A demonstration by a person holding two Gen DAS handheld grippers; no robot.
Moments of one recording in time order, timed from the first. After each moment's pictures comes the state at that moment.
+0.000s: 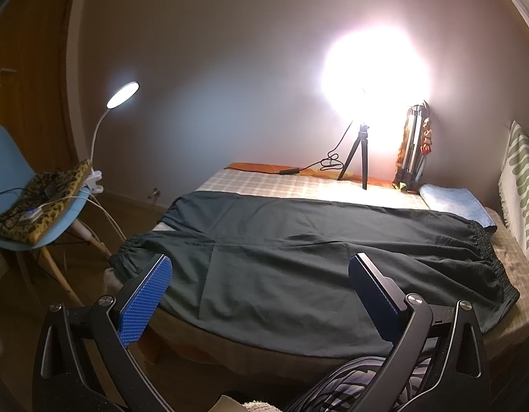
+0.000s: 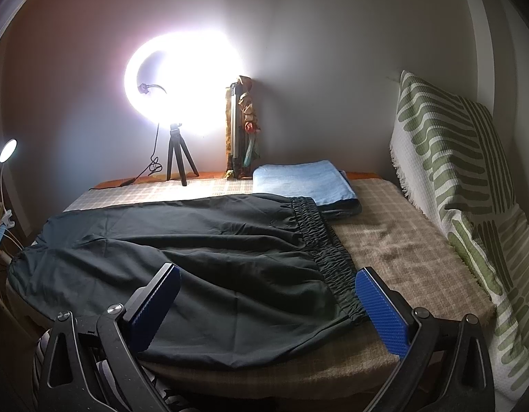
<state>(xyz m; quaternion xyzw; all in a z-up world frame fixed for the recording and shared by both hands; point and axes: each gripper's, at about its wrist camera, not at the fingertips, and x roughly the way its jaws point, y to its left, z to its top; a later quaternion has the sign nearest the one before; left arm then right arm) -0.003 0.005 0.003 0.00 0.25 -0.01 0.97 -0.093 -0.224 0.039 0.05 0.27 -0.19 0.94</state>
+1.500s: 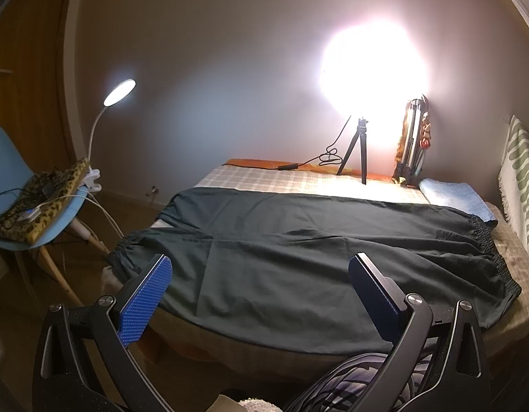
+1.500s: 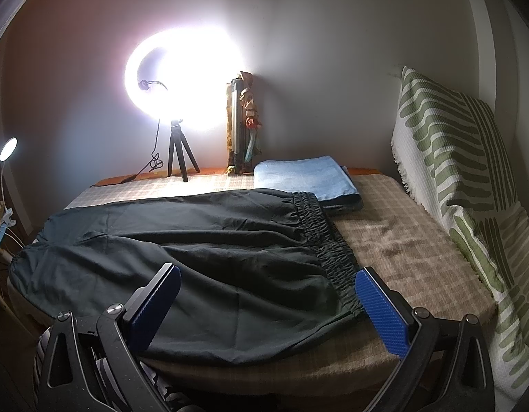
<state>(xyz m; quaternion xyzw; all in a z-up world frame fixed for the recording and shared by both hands) 0.001 0.003 -0.003 0.00 0.26 -0.01 0.97 -0.093 -0.222 0.031 0.05 0.27 -0.19 0.94</state>
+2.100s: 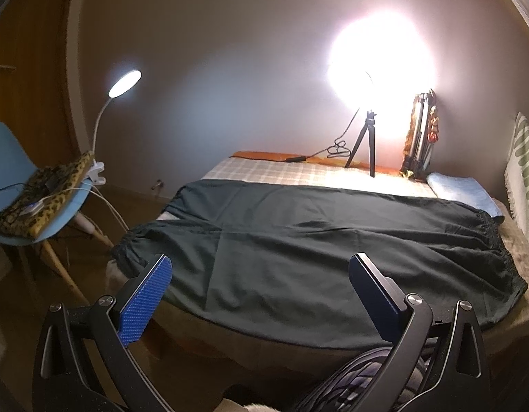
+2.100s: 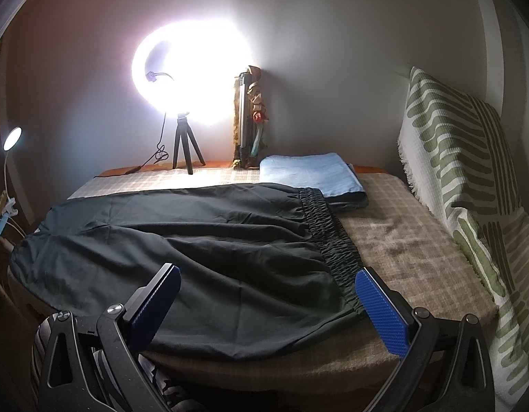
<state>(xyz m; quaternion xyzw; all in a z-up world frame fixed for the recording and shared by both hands) 0.007 0.015 -0.016 0.00 0.27 0.00 0.96 -0.091 -0.220 0.031 0.03 0.29 -0.18 0.94</state>
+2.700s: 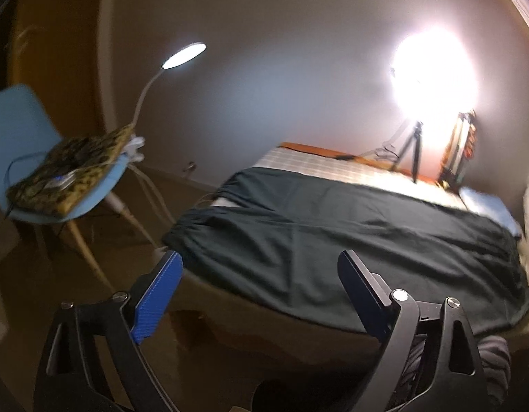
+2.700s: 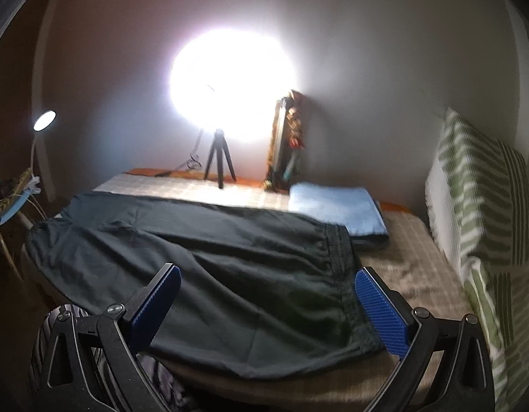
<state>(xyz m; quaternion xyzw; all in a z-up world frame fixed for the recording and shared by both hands) 0.007 0.132 -0.020 -0.05 0.29 0.05 0.95 -0.073 -0.202 0.069 -0.03 0.26 -0.10 0.96</state>
